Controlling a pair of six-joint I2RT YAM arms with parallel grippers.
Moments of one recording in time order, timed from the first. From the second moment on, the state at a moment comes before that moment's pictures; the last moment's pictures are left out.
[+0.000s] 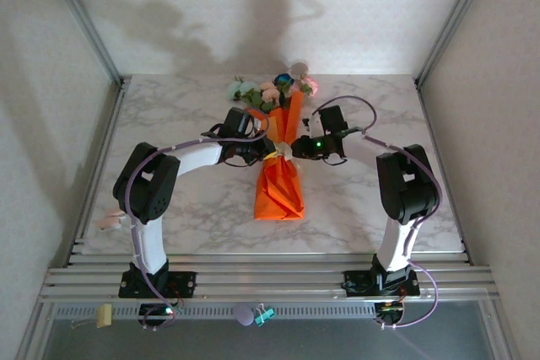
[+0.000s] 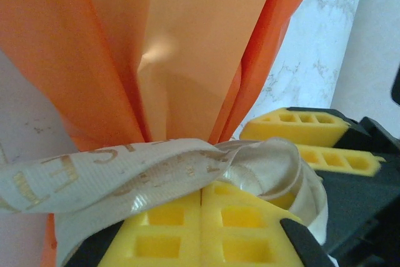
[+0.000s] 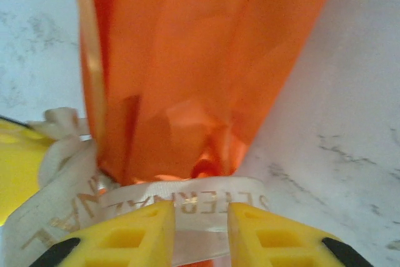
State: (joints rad) left arm -0.48 1.94 1.22 -0.08 0.52 -1.00; right arm 0.38 1.86 1.17 -0.28 -0.52 0.30
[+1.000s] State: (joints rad) left arm -0.48 1.94 1.22 -0.09 0.52 -1.00; right arm 0.40 1.71 1.04 -0.24 -0.36 0.46
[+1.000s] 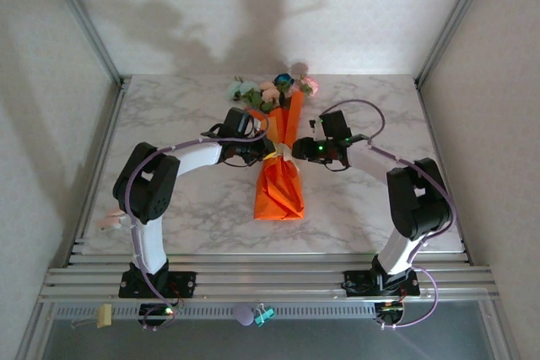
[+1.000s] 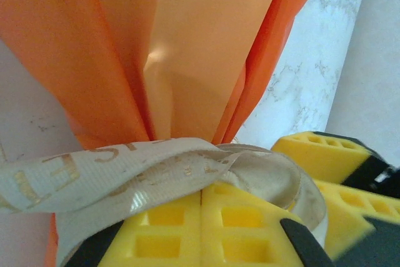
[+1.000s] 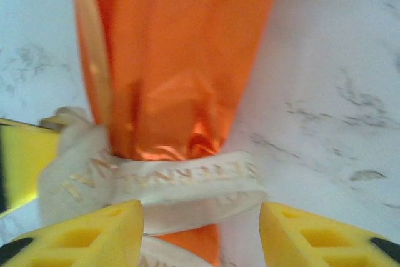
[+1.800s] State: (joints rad) left arm -0.48 1.94 1.22 -0.09 0.52 -1.00; right arm 0.35 1.88 1.03 -0.09 -0.42 1.55
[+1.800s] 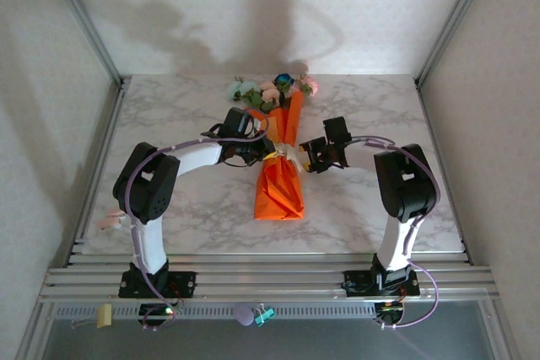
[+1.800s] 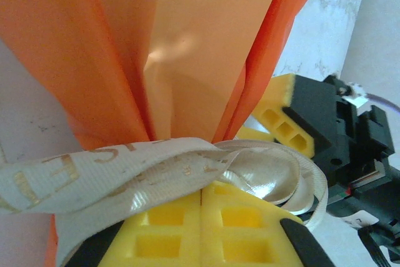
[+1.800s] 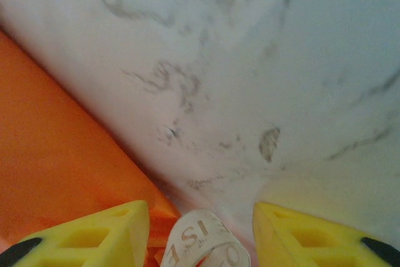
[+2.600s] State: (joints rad) left arm -0.47 1.94 1.22 -0.09 0.52 -1.00; right arm 0.43 1.88 0.98 0.03 -0.45 1.93
